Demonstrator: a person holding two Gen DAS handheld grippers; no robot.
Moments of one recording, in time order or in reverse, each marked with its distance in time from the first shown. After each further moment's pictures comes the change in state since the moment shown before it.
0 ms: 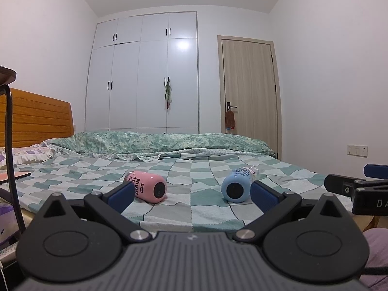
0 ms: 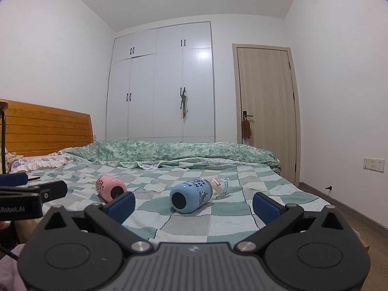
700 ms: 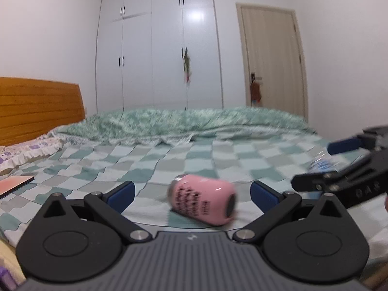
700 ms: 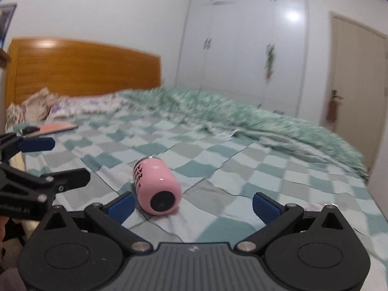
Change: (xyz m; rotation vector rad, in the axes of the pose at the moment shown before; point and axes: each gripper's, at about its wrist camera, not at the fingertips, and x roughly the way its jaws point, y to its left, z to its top) left arm 0.199 0.137 0.022 0.043 0.165 0.078; right arm 0.288 0.132 0.062 -0.247 0.288 0.365
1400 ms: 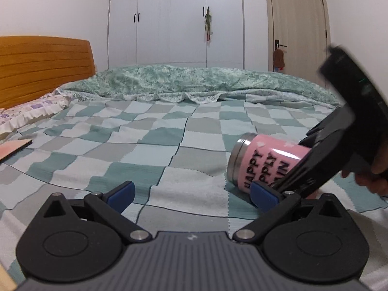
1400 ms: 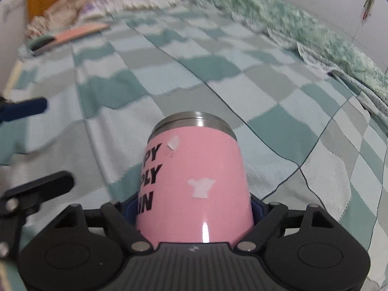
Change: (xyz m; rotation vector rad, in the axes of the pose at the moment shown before) left arm 0.093 0.078 -0.027 -0.067 0.180 0.036; right arm 0.230 0.052 0.040 -0.179 0.483 0.309
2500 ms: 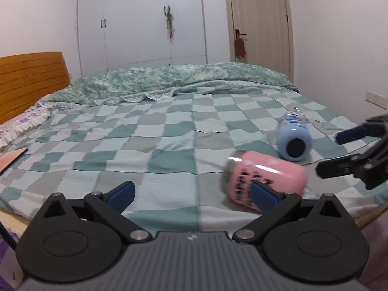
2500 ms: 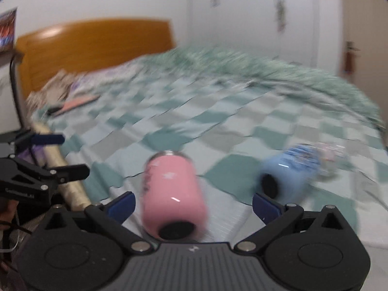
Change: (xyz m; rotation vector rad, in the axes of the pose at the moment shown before) left arm -0.158 -0.116 -0.013 0.112 0.062 -0.100; right arm -0.253 0.030 -0.241 0.309 -0.336 -0.156
